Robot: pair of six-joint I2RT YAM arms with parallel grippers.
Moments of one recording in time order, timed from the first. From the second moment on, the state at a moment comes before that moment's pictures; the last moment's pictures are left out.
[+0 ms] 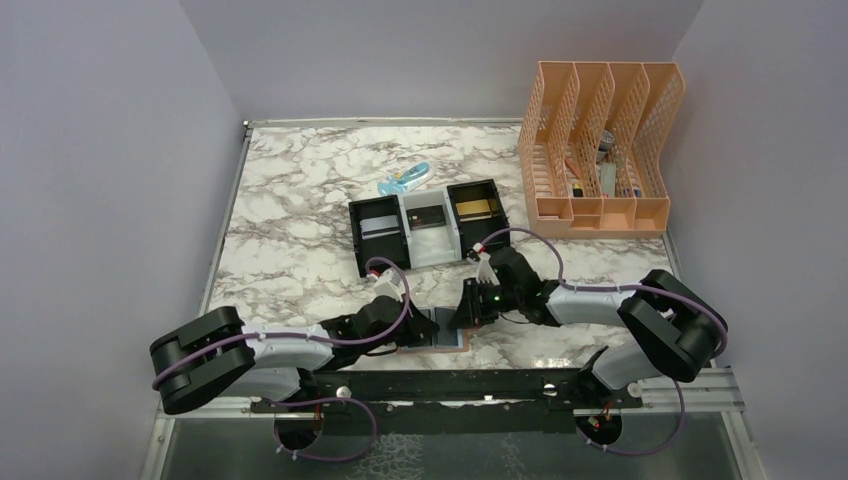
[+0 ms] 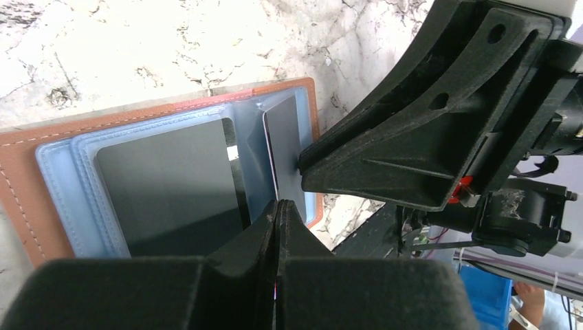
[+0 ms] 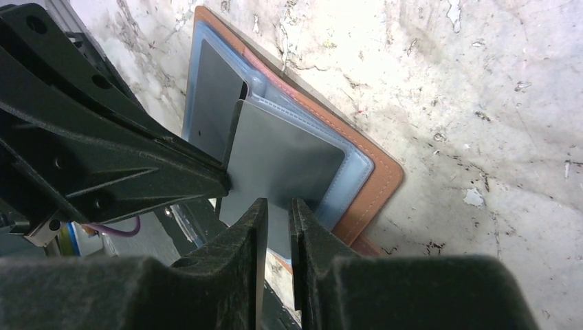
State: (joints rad) left arm -1.09 1.21 0.20 0.46 -0.12 -1.21; right arm 0.75 1.46 0.45 0.24 -0.48 0.67
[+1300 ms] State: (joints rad) left arm -1.09 1.16 0.14 0.51 -0.15 -1.23; right arm 0.75 1.39 0.50 0.17 -0.54 0.57
